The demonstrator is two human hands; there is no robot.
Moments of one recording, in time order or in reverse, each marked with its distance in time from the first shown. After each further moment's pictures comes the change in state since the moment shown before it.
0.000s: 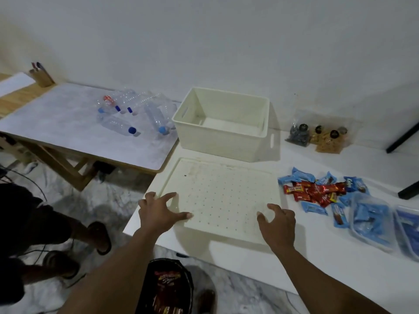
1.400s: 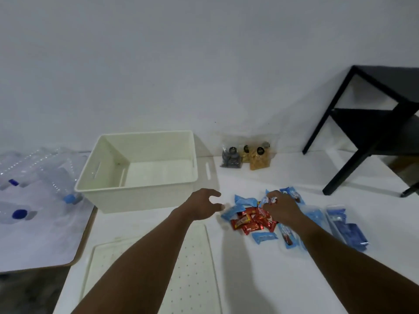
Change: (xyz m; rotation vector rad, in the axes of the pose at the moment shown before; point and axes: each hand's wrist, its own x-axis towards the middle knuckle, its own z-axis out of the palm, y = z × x) left_hand 0.097 0.329 0.048 -0.070 -0.560 0.671; right_hand 0.185 0.020 -0.155 -0.034 -0.090 0.210
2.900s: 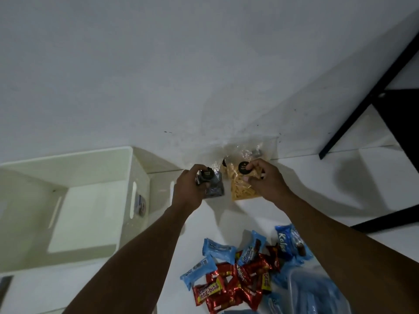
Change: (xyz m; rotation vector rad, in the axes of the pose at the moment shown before) left_hand 0.300 0.044 0.043 -0.058 0.429 -0.067; right_hand 0.318 0.033 -0.026 0.511 -0.096 -0.196
